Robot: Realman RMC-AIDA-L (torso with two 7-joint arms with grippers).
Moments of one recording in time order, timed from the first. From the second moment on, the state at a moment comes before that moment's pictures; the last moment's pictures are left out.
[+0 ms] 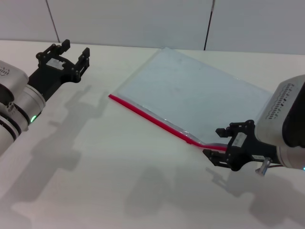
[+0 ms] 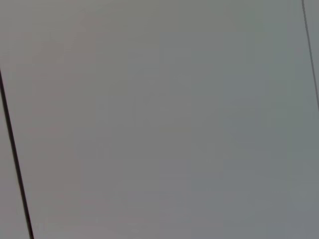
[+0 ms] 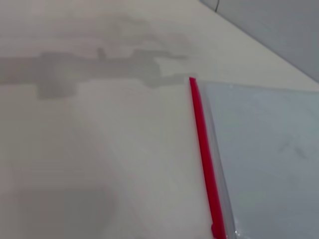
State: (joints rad) left arm -0.61 -2.03 1.27 0.06 -2.74 -1.08 2.84; right arm 0.19 2.02 -1.78 -1.53 -2.28 -0.94 2.21
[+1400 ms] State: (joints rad) left arm -0.62 -2.03 1.27 0.06 -2.74 -1.06 2.84; right arm 0.31 2.03 -1.81 -1.37 -2.55 -0.91 2.30
